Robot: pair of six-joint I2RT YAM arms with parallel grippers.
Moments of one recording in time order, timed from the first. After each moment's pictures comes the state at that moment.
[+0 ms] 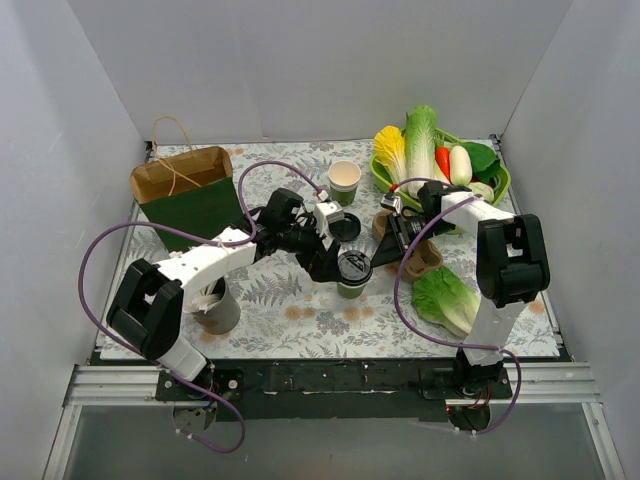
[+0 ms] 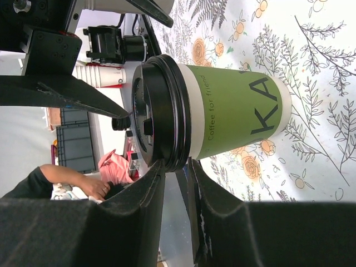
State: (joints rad) left arm -0.64 1.55 1.07 -0.29 0.68 0.06; right arm 0.20 1.85 1.22 -0.97 -1.24 -0.27
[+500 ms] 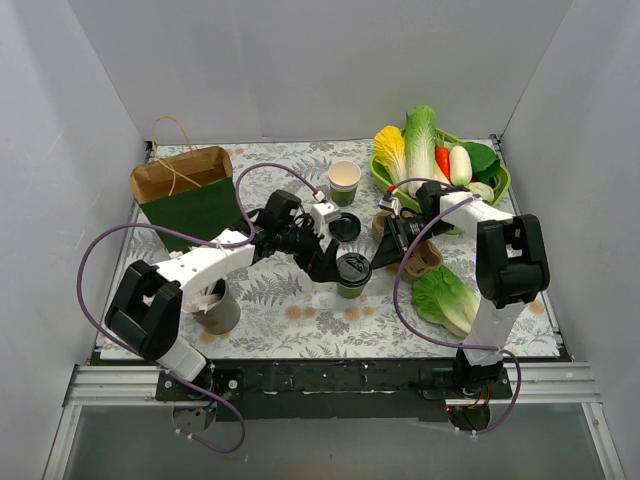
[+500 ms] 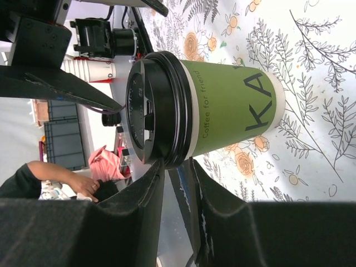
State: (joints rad) left arm -0.64 1.54 1.05 -0.28 0.65 0.02; right arm 0.21 1.85 1.22 -0.98 -1.21 -0.29
